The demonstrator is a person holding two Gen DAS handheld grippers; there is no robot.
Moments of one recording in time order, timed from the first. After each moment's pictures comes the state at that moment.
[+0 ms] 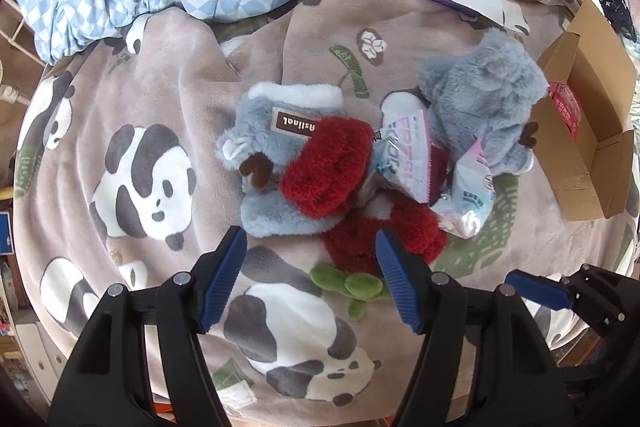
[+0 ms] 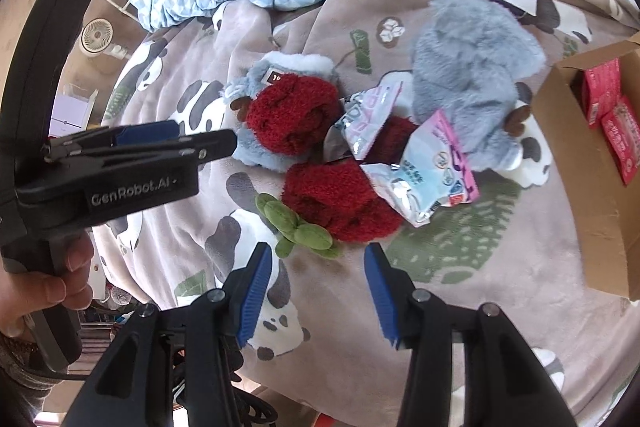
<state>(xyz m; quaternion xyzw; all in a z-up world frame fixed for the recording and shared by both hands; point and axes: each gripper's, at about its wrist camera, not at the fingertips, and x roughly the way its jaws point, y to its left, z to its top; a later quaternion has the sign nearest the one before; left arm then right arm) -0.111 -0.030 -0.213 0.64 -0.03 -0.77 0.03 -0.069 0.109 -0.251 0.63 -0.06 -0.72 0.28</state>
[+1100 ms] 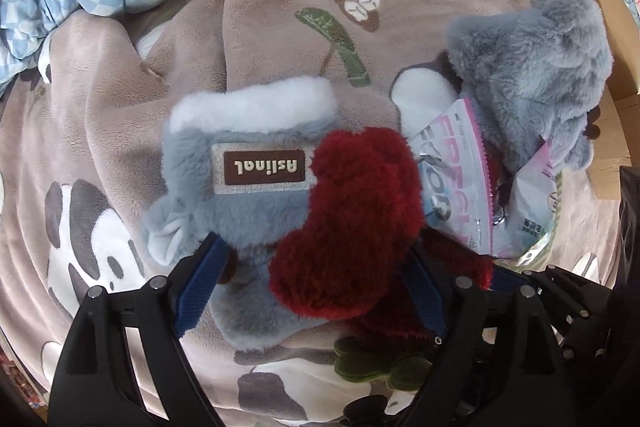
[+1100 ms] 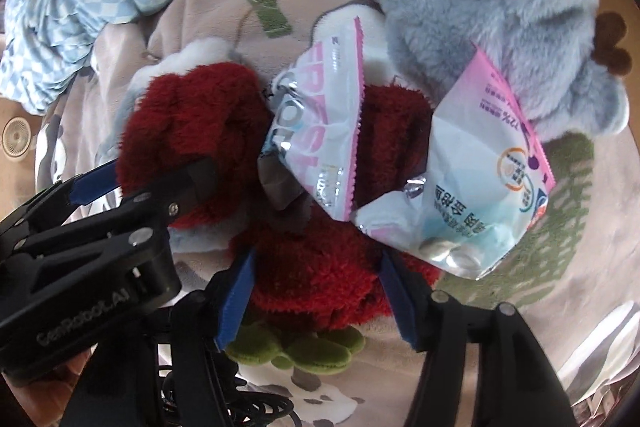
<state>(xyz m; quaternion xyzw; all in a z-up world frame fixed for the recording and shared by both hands) -0.183 -0.041 -0.316 0.69 -0.05 -0.72 -0.05 -0.132 0.063 -0.367 0.72 -0.17 -0.67 0.11</state>
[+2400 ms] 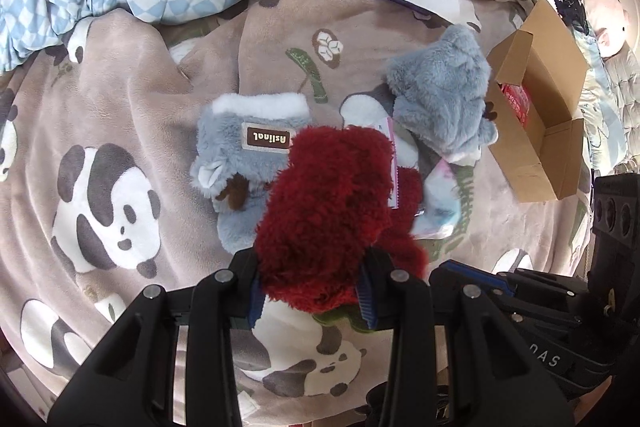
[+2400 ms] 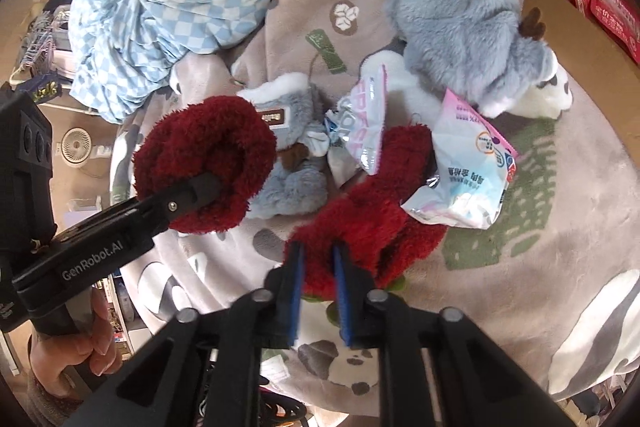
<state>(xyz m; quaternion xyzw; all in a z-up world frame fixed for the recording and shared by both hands) -0.140 -0.066 -0.205 0.66 0.03 -0.75 -0.08 -0.086 0.111 -0.271 0.66 -0.24 -0.69 0.18</state>
